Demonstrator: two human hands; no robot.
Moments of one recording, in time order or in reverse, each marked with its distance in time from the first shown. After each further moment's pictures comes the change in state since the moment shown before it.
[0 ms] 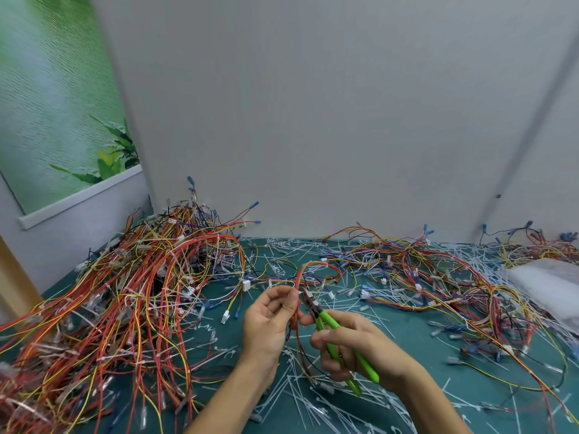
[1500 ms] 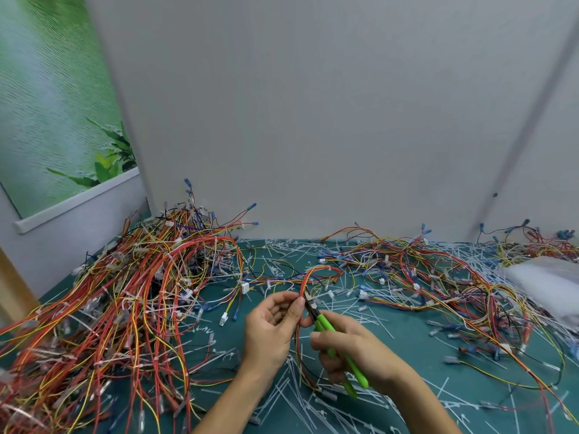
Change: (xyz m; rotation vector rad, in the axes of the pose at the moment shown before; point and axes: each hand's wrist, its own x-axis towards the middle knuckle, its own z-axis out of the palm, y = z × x) left_hand 0.000 -0.009 0.000 0.171 -0.042 0.146; right_hand 0.004 0.004 0.007 -0.054 0.064 0.022
